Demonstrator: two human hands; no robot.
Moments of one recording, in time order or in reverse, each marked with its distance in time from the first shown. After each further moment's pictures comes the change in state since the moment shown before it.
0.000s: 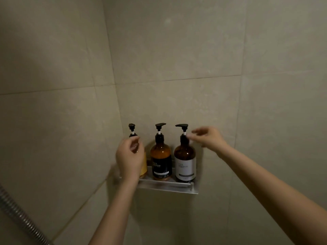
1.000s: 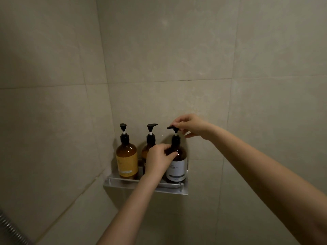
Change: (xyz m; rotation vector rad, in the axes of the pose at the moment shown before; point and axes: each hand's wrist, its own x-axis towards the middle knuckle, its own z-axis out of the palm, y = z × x) left_hand -0.035 0.043 0.067 0.113 -0.518 0.107; right_hand 0.034 -0.043 -0.016 -0.003 -0.285 -0.019
